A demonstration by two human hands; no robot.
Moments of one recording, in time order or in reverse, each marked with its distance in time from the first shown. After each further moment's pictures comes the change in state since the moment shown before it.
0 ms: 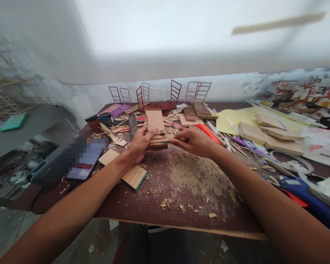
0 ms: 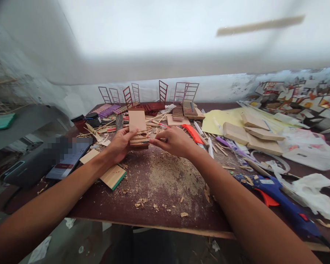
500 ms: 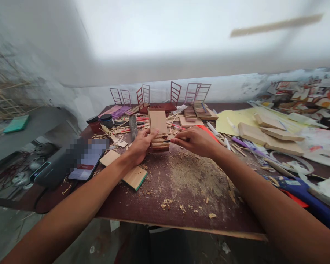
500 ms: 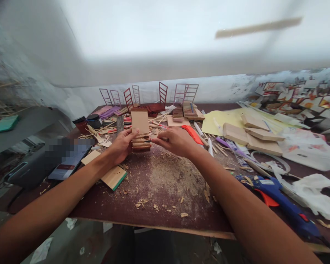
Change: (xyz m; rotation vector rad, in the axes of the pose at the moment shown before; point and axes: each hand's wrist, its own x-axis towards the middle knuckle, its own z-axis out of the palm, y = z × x) left_hand 0.000 -0.002 -0.001 -0.031 -0.045 -0.041; right_hand 0.000 0.000 -0.003 -0.055 0.045 -0.002
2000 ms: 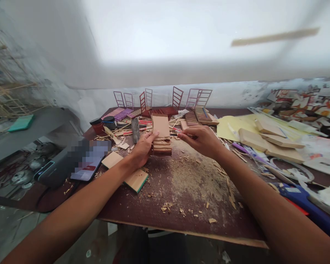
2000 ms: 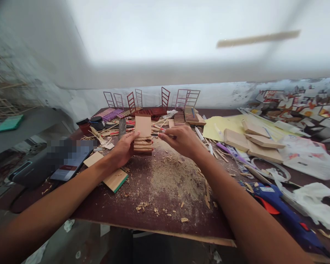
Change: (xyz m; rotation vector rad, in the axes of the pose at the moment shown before) left_hand 0.000 -0.001 0.002 -0.024 -0.027 0.025; right_hand -0.001 0.013 -0.008 0.028 0.184 0.066
